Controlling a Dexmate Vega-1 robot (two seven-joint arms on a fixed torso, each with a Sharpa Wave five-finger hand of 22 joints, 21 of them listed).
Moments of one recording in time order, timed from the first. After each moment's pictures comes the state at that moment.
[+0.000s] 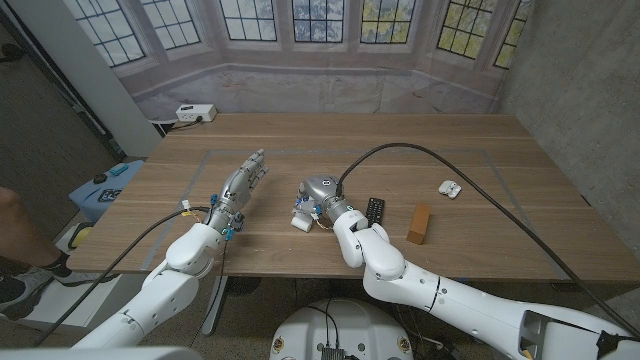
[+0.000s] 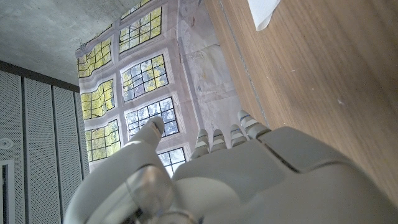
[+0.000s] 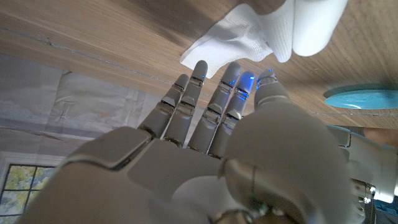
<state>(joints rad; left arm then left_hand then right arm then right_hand) 1.20 0.66 0.29 -1.58 -0.61 -0.46 -0.03 0.41 0.19 0.59 -0.02 0.18 0.02 0.02 0.18 0.18 -0.08 0.05 0.21 0.19 -0.09 0.10 0.18 0.17 0.06 0.05 0.20 0.17 -0.76 -0.43 -1.10 -1.85 -0.94 -0.64 0.01 0.95 0.03 0.17 -0.09 0.18 0.99 -0.12 0.20 0.20 0.99 -0.15 0.31 0.27 0.78 -0.09 0.27 0.22 0.52 -0.05 0.21 0.17</state>
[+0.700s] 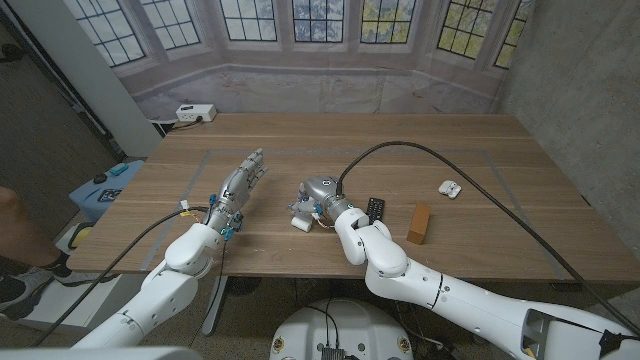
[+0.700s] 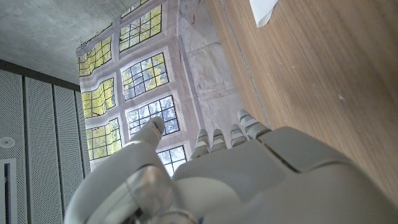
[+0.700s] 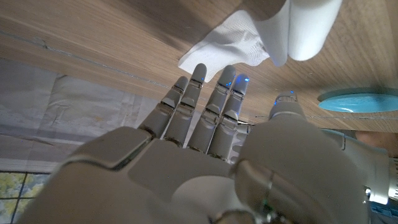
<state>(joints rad) 1.20 0.66 0.29 -1.58 -0.61 -0.47 -0.03 0.42 0.19 0.59 -0.02 0.18 0.02 0.02 0.18 0.18 -0.07 0.05 0.21 0.19 -0.09 0.10 0.18 0.17 0.07 0.06 0.20 0.17 -0.76 -0.44 -1.09 -1.86 -0.94 -0.62 0.06 0.75 0.00 0.09 -0.02 0.19 0.92 -0.09 0.19 0.20 0.94 -0.12 0.28 0.28 0.74 -0.08 0.25 0.23 0.49 -0.05 0.20 0.17</state>
